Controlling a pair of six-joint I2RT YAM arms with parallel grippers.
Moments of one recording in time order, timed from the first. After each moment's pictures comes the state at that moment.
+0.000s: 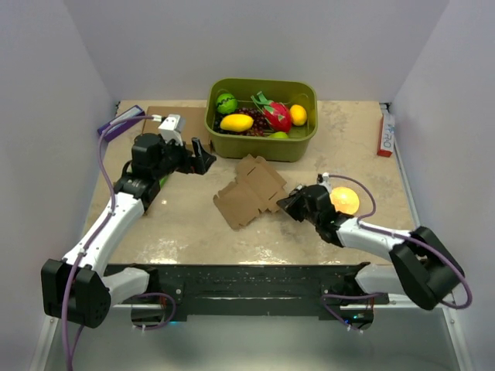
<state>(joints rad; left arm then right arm) -0.24 1.14 0.89 -0.09 0.34 -0.28 0.61 1.32 0.41 0.31 0.11 1.23</state>
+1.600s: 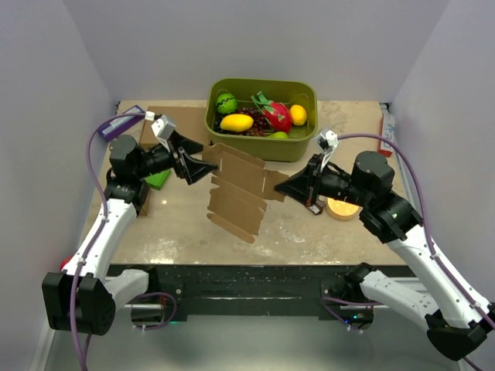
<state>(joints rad) -0.10 1.08 0.84 0.23 1.00 -0.30 0.59 0.86 1.06 -0.36 -0.54 0.39</state>
